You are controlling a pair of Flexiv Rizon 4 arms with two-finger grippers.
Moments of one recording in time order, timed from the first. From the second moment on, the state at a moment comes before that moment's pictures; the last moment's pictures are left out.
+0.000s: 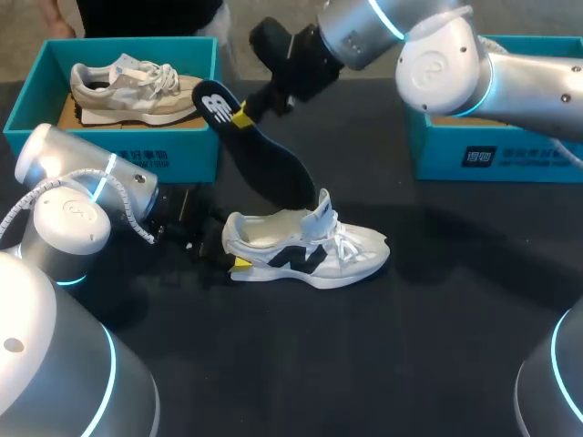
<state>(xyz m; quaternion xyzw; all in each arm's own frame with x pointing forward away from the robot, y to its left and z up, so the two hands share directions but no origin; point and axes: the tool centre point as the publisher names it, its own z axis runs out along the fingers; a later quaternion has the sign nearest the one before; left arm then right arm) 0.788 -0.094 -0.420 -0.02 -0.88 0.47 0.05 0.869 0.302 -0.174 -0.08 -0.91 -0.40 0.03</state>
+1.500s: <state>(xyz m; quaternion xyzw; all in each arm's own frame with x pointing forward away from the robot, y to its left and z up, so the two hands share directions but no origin) 0.788 -0.094 -0.420 -0.02 -0.88 0.47 0.05 0.882 0.285 -0.079 -0.16 -0.85 -0.50 0.01</state>
